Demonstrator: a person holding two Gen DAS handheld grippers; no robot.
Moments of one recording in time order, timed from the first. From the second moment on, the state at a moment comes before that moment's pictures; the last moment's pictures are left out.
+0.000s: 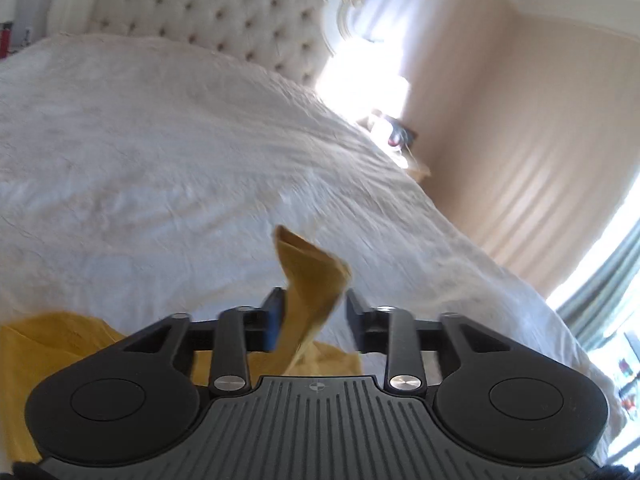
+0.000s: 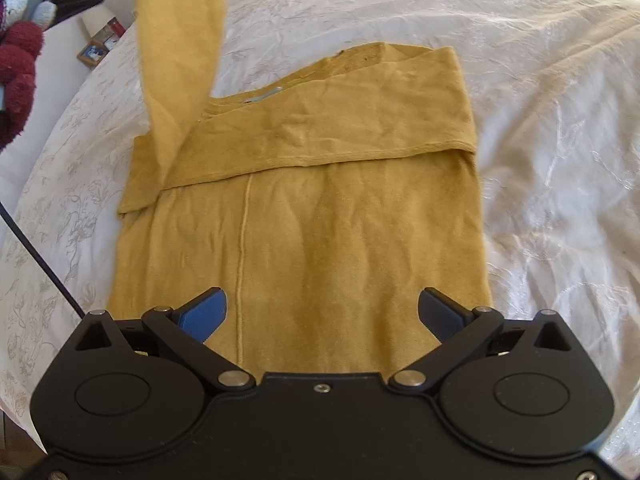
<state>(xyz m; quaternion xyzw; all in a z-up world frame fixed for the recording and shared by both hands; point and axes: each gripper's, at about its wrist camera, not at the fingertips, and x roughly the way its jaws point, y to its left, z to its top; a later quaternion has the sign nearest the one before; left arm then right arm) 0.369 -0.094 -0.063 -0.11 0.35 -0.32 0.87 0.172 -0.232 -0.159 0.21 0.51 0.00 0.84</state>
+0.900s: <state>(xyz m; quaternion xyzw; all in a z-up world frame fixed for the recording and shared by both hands) 0.372 0.097 -0.211 -0.06 0.53 -0.01 0.84 0.281 -0.291 -0.157 0.16 0.47 0.00 0.87</state>
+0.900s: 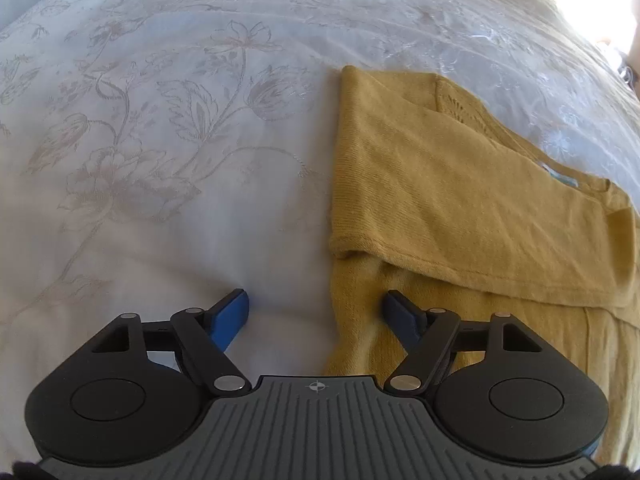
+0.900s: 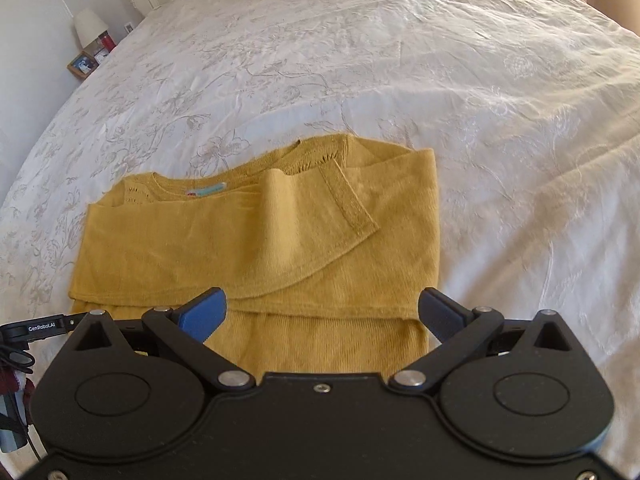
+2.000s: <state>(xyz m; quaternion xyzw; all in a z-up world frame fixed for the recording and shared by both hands) 0.371 0.085 -0.232 -0.03 0.49 0.00 0.87 0.350 -0.293 -0.180 0.13 0.47 0.10 0.87</state>
